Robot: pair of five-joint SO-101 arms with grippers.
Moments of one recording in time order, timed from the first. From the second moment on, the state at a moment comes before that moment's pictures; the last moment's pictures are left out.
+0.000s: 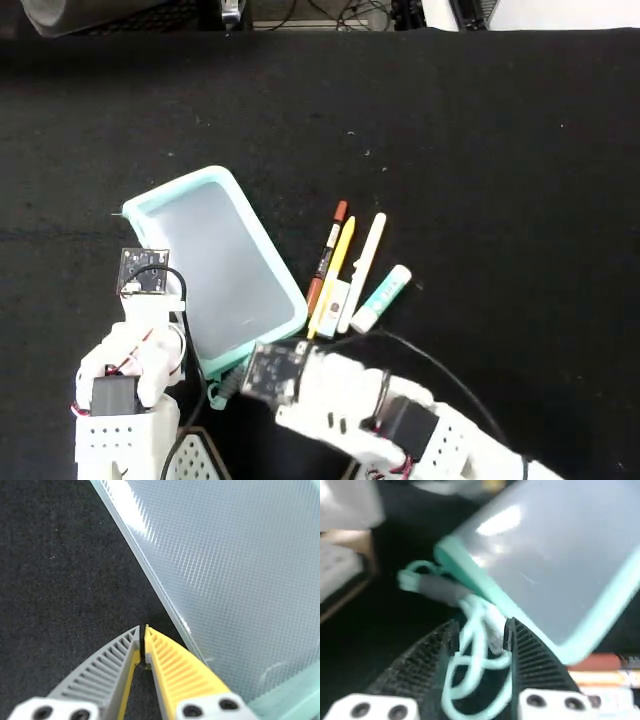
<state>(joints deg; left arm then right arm) -7.8 -101.6 96.7 71.4 -4.9 -57.8 -103.6 96.7 62.6 13.8</state>
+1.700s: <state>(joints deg) -7.8 -101.6 96.7 60.4 -5.1 -36.4 -76.3 68.8 51.3 16.0</state>
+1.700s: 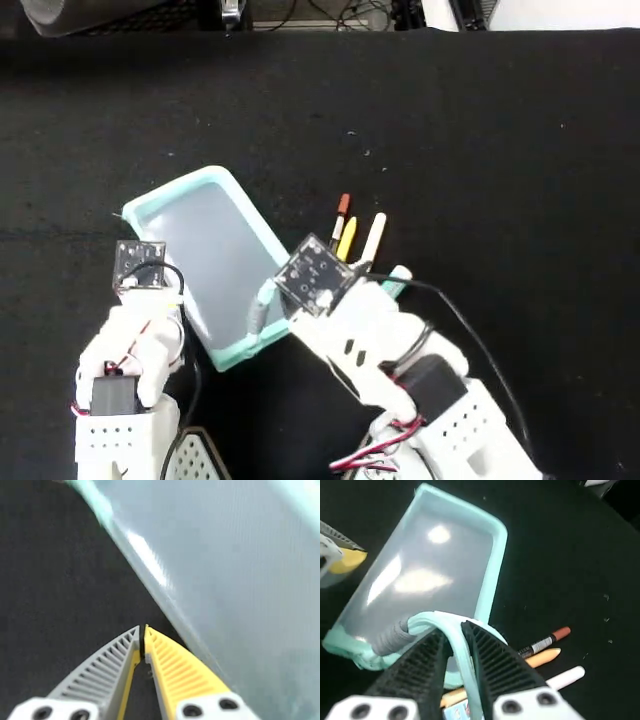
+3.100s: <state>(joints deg) -5.2 -102.2 71.7 77.6 11.8 -38.0 -26.3 21.9 42.9 16.0</state>
